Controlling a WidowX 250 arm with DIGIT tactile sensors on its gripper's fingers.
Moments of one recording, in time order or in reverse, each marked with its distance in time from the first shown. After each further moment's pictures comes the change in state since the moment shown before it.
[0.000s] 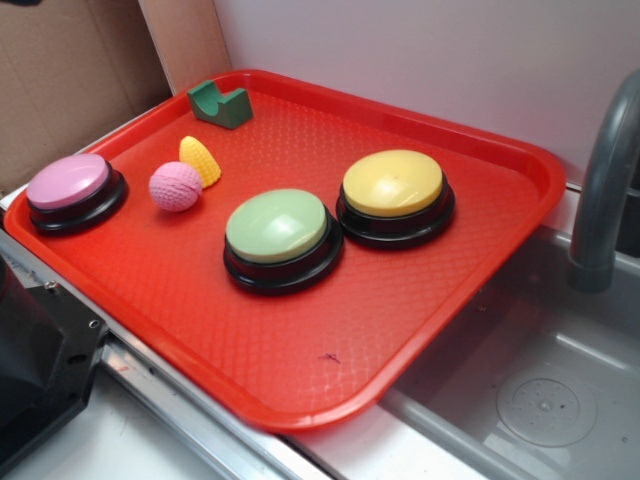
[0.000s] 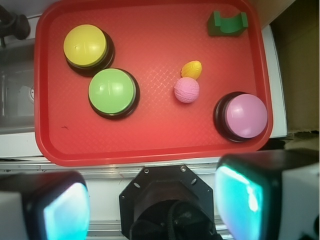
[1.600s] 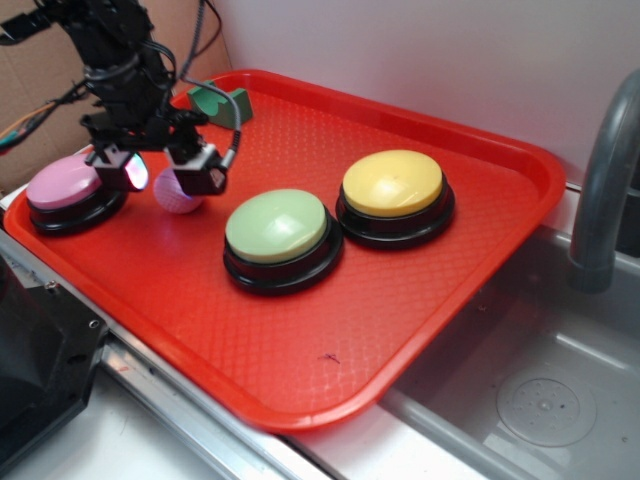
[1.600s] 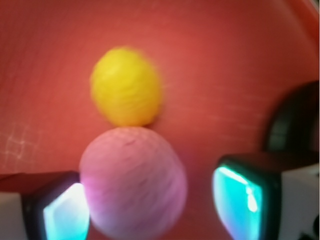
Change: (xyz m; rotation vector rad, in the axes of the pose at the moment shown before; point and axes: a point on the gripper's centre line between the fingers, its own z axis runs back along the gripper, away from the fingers) arm 0.069 0.065 -0.213 0.033 0.001 0.383
